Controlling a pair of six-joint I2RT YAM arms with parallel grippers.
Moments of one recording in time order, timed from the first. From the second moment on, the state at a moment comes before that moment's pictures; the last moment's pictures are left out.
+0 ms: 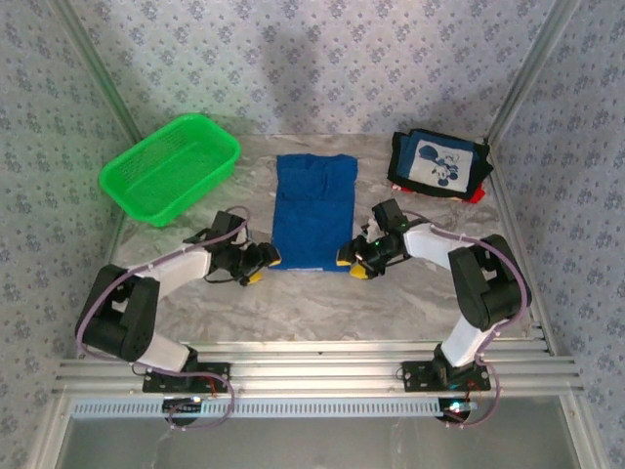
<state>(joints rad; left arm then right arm) -0.38 1.48 0.72 -0.31 0.46 -0.90 0.39 1.68 0.89 -0.40 -0.67 0.75</state>
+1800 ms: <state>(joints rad) -0.86 0.83 0.68 -0.66 0.16 -1.24 0.72 0.89 0.65 -0.71 -0.48 1.14</state>
